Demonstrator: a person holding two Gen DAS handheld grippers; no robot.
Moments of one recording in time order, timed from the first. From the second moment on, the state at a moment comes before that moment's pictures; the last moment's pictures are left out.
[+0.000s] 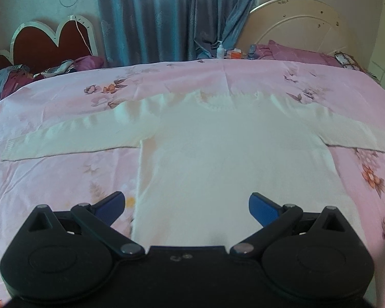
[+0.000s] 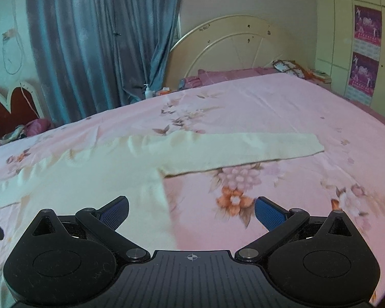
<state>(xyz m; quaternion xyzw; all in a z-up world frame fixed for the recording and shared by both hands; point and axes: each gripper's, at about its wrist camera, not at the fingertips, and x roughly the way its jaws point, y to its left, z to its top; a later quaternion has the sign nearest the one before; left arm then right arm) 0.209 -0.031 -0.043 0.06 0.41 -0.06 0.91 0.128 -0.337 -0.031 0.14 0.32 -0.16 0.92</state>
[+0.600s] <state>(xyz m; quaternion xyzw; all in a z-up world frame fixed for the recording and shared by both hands) 0.281 -0.127 -0.087 0.08 0.41 -0.03 0.91 0.200 -0.523 -0.114 0.18 0.36 -0.26 0.88</state>
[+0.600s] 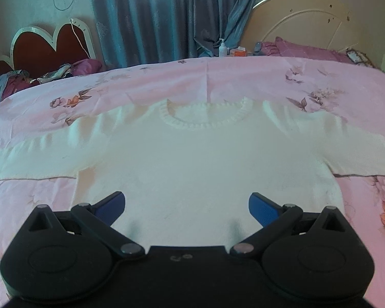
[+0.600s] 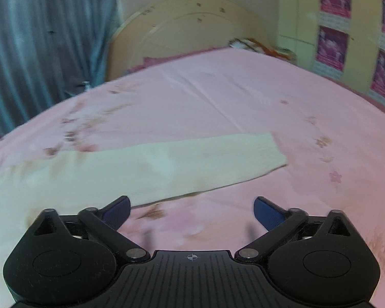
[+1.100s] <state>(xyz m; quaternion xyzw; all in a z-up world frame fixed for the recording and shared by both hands) 0.306 -0.138 -0.102 0.09 0.44 -0.02 0.89 0.218 -0.595 -0.148 0.25 0.33 -0.32 0.85</state>
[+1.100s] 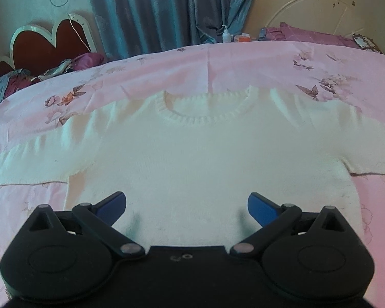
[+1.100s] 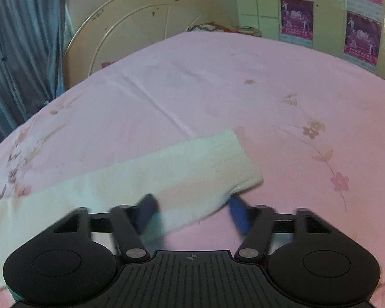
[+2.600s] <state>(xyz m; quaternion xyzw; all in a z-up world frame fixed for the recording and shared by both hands) 0.358 -0.003 -0.104 -0.08 0.46 -0.13 0.88 0.291 -0.229 -0.085 0.16 0.34 0.03 0.93</state>
